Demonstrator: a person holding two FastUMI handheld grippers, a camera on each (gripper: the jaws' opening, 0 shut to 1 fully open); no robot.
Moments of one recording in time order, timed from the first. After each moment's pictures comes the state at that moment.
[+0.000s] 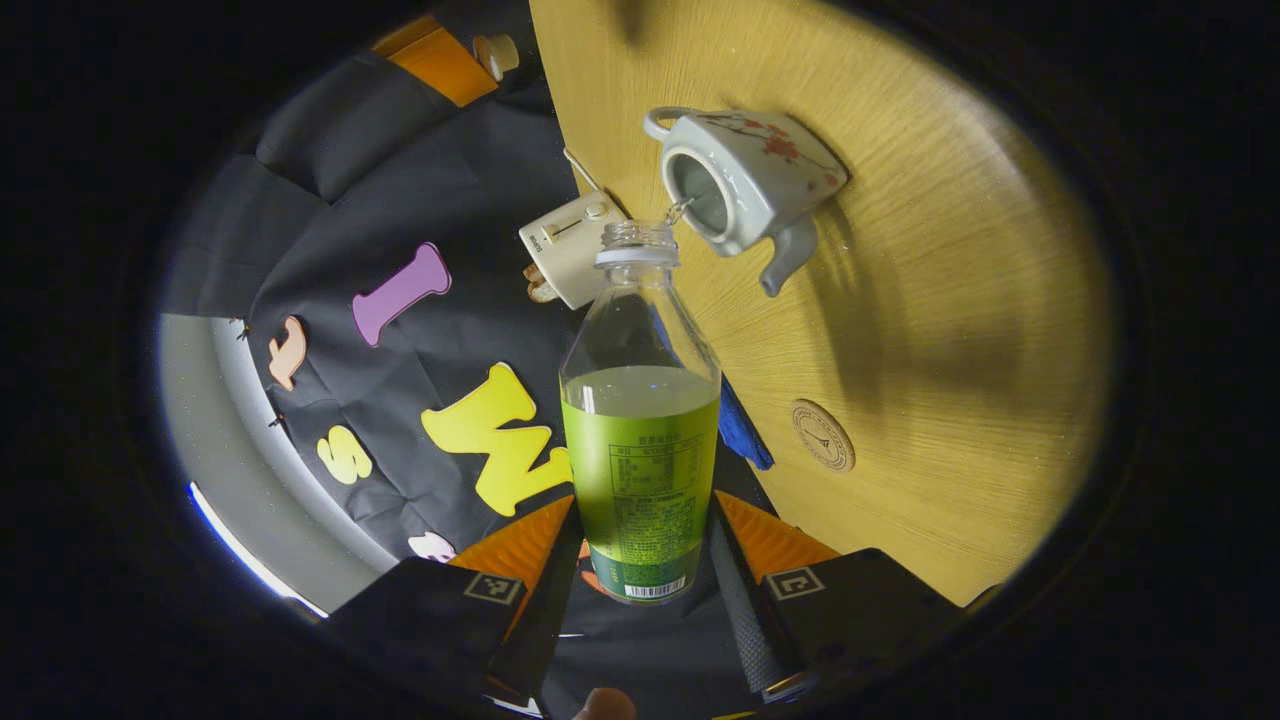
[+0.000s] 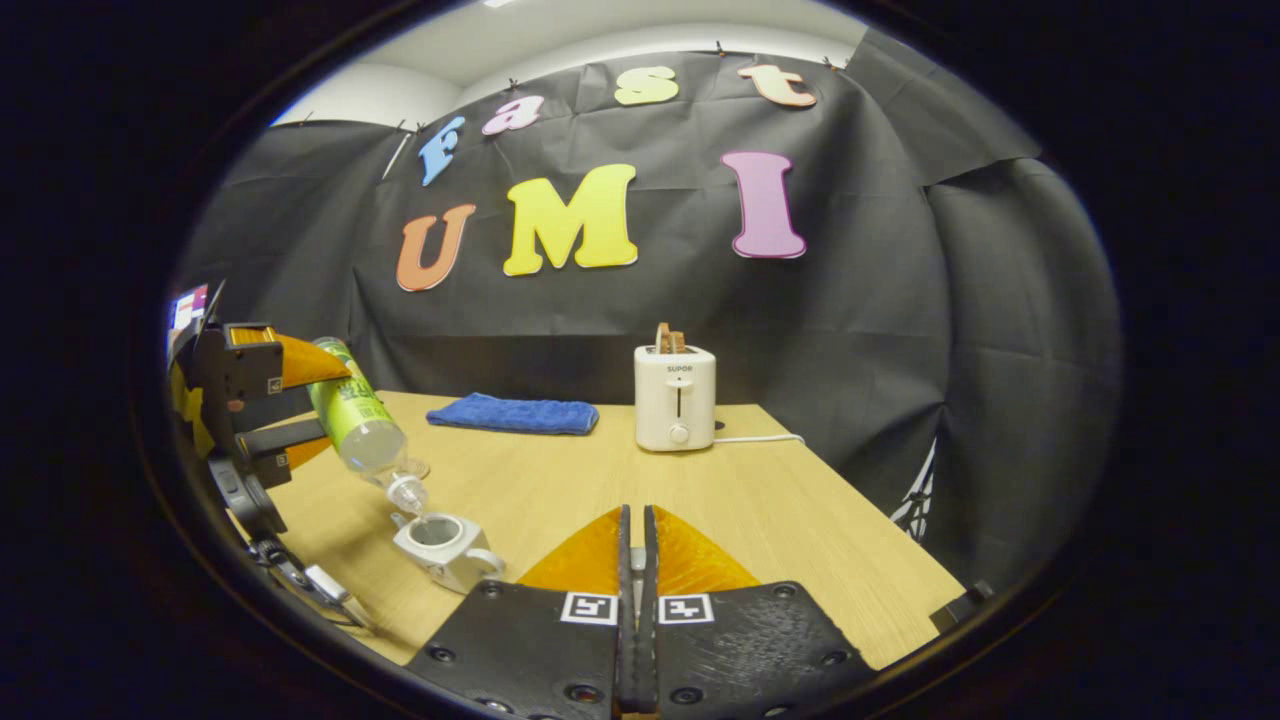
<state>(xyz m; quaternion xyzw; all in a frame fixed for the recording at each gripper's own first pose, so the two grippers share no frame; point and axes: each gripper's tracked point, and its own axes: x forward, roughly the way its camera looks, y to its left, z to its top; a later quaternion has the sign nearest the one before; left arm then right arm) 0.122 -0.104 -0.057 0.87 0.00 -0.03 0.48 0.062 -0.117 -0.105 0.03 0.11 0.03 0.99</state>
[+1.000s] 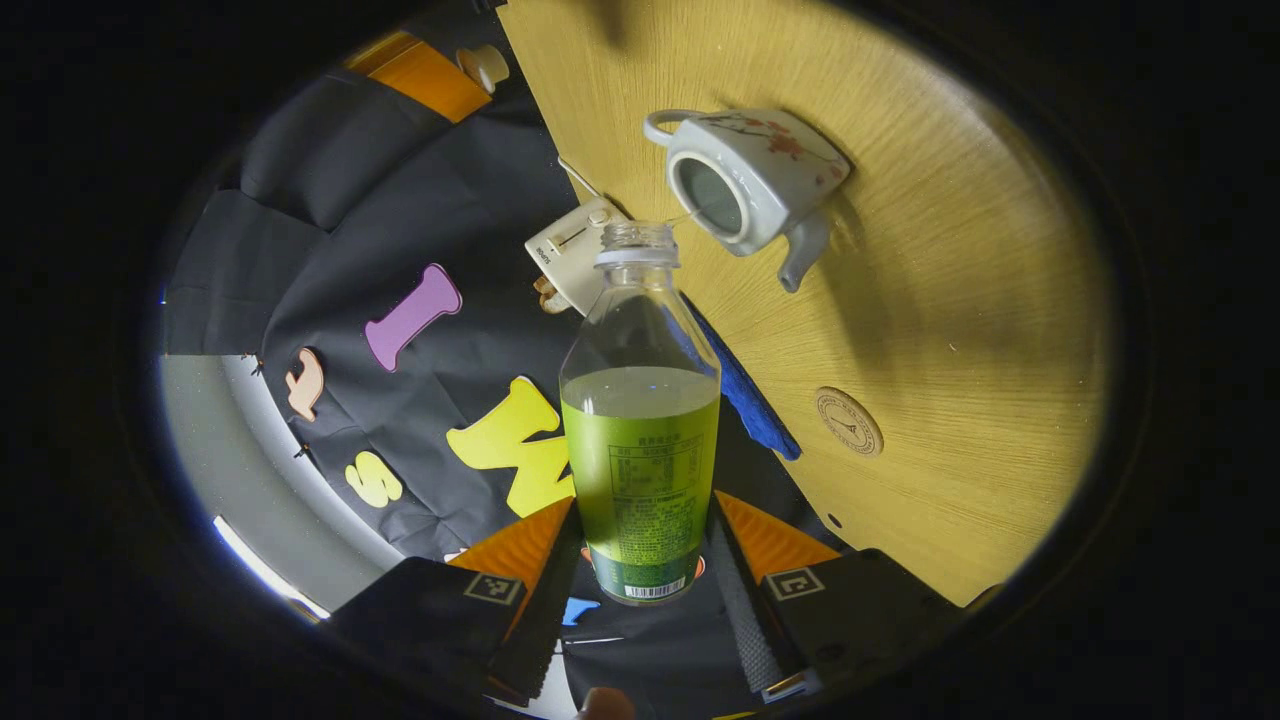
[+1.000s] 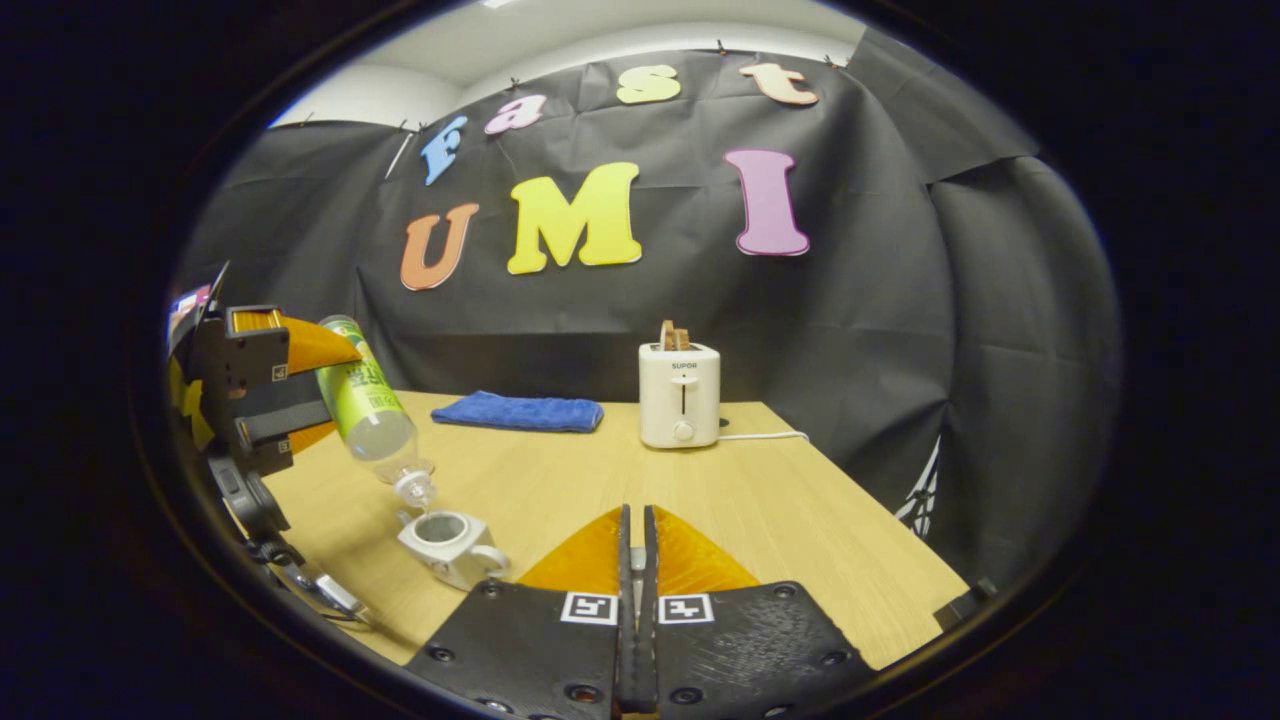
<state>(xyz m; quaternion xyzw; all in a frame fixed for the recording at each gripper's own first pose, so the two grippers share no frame) 0.123 -0.120 -0.046 0.89 -0.02 -0.02 0.45 0.060 -0.114 -0.106 0.03 0.11 0.03 0.99</state>
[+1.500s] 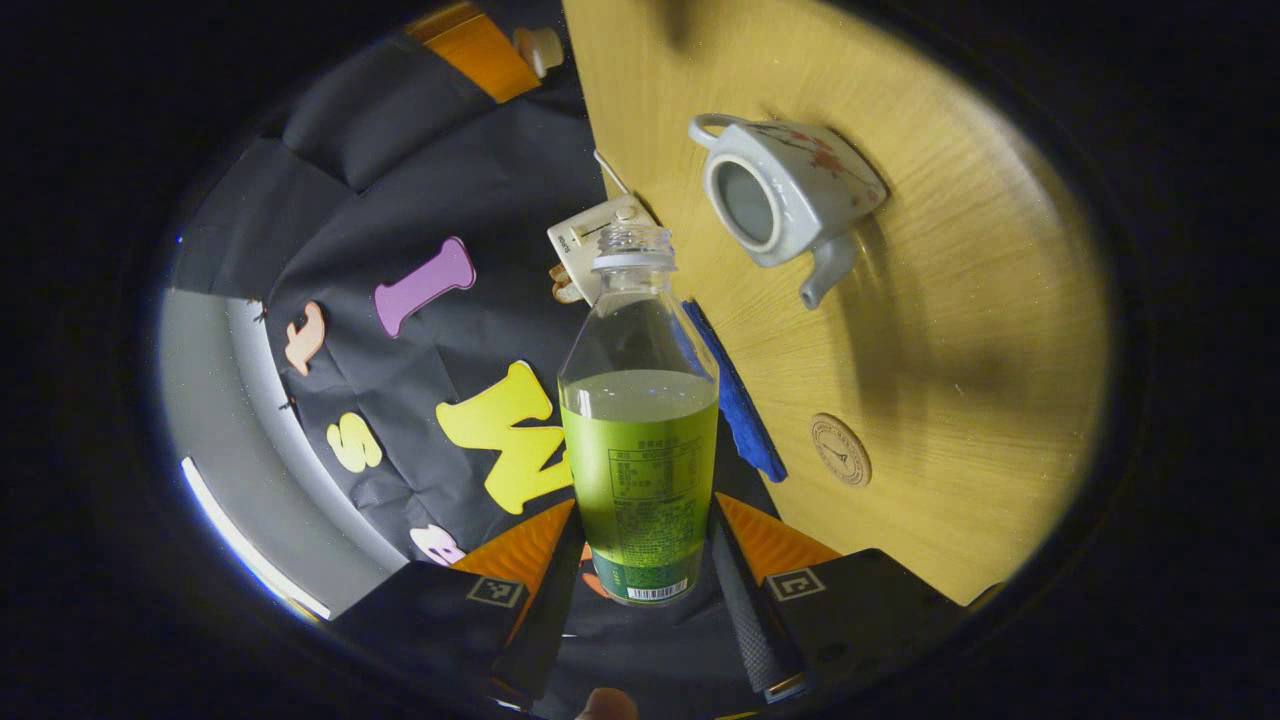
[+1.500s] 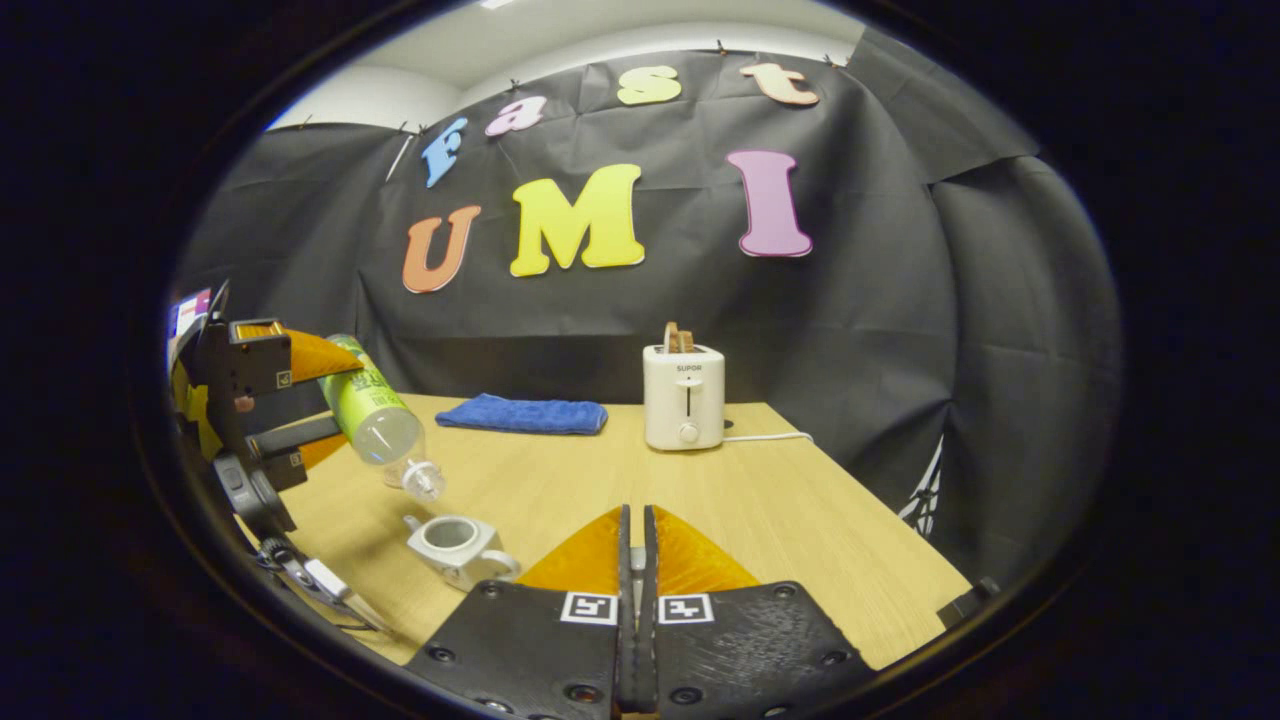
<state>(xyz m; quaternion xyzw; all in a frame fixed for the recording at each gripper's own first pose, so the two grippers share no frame) 0.131 -0.104 -0.060 0.82 -0.01 -0.04 0.57 0.059 -0.109 -0.101 0.04 0.11 0.04 0.99</state>
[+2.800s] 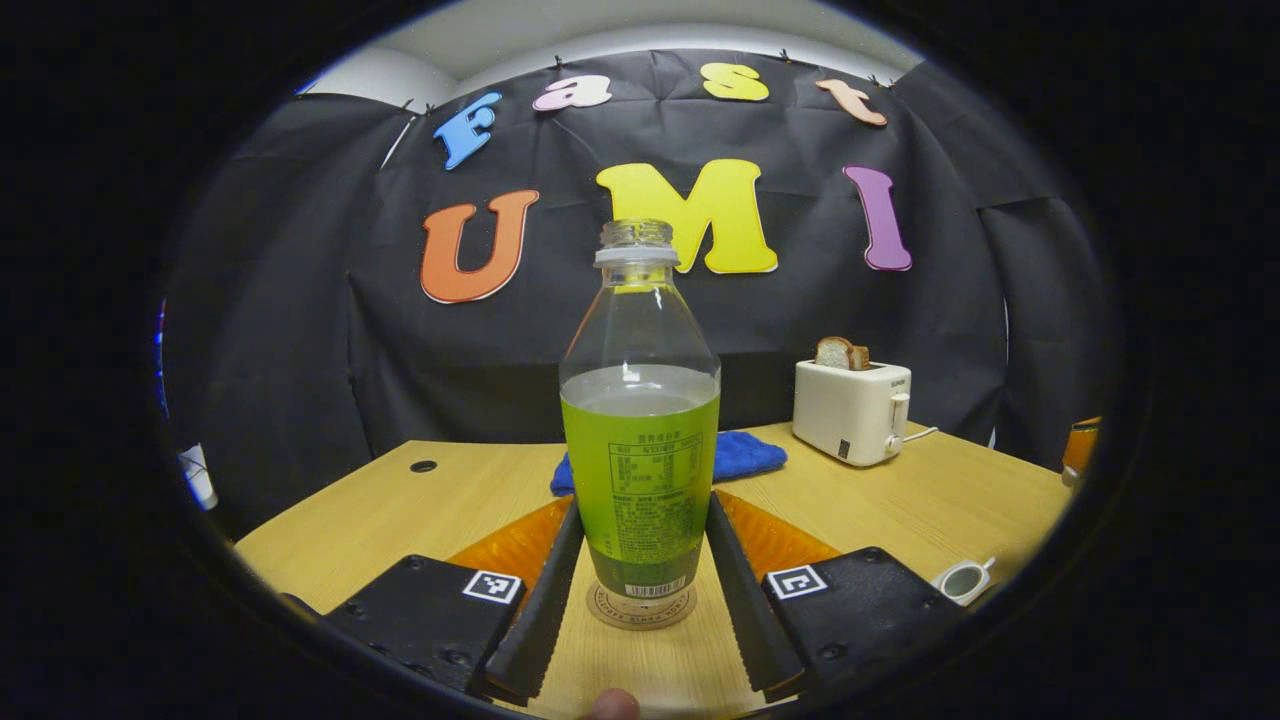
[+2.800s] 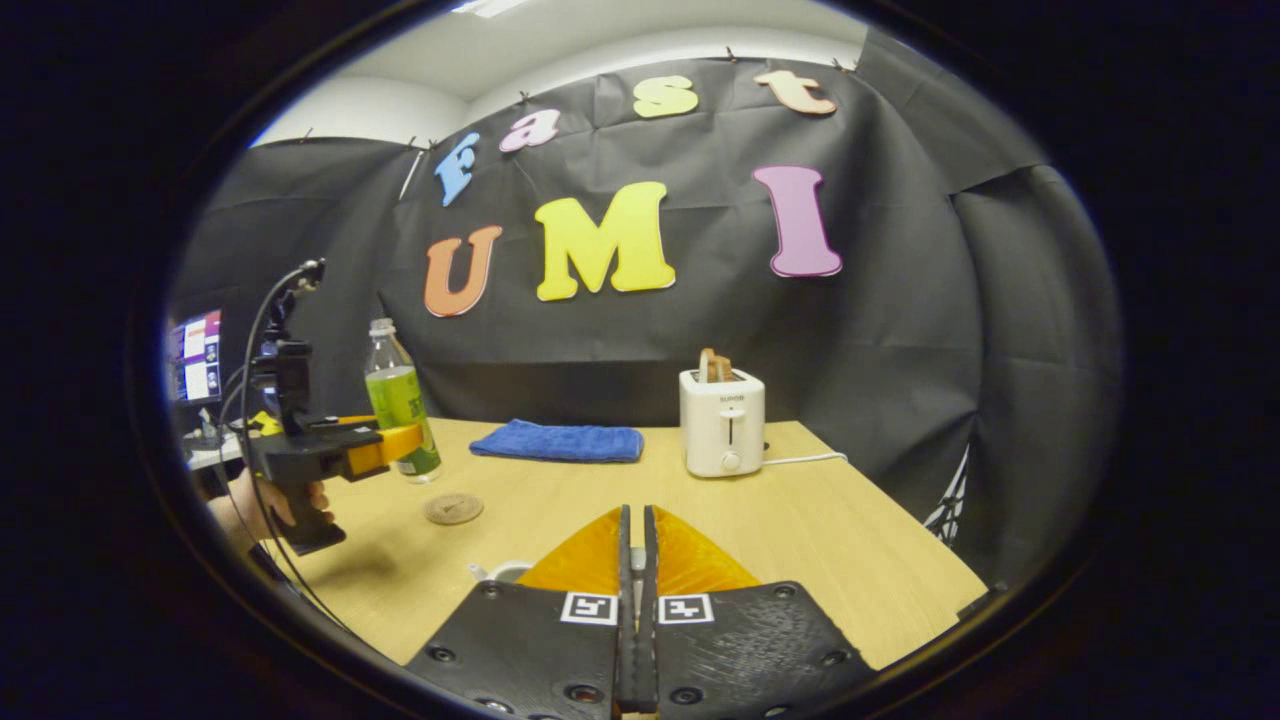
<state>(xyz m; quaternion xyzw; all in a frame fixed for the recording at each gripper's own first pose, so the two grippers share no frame) 0.211 -0.027 -0.070 0.03 0.05 -0.05 1.00 0.063 -0.065 -0.063 0.05 0.10 0.07 0.99</state>
